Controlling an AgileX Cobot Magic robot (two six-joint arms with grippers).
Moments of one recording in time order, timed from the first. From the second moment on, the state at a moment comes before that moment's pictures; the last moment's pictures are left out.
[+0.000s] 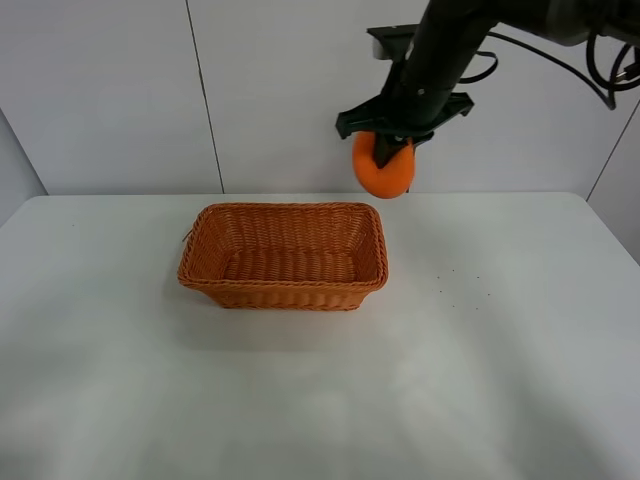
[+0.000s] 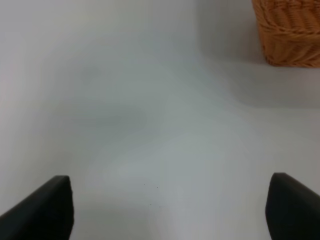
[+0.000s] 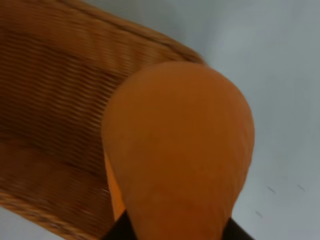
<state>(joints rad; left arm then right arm) 0.00 -0.01 -0.49 0.02 1.06 0.01 0.48 1.99 -1.94 0.01 1.15 0.08</state>
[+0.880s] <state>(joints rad) 0.00 -0.01 -0.49 0.02 1.06 0.01 0.62 2.34 -1.96 0.03 0.87 0.14</state>
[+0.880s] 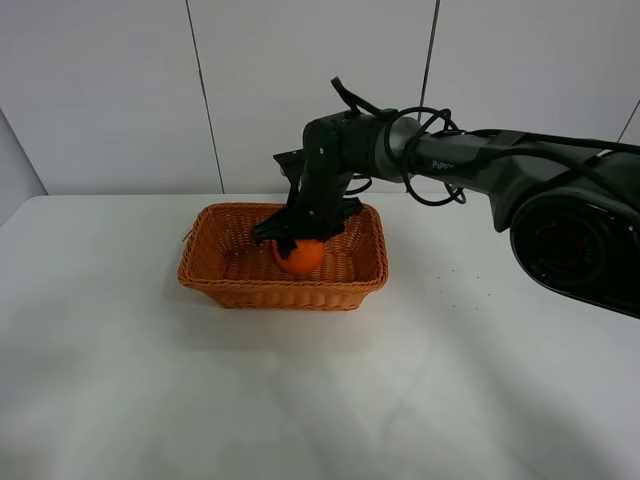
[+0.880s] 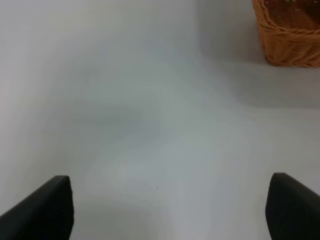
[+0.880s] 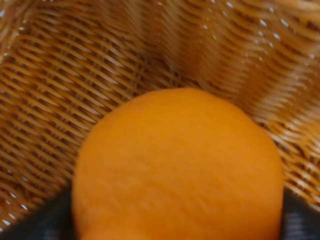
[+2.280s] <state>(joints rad) 0.00 -0.01 -0.49 0.02 1.06 0.01 0.01 2.31 -2.37 0.07 1.22 0.01</state>
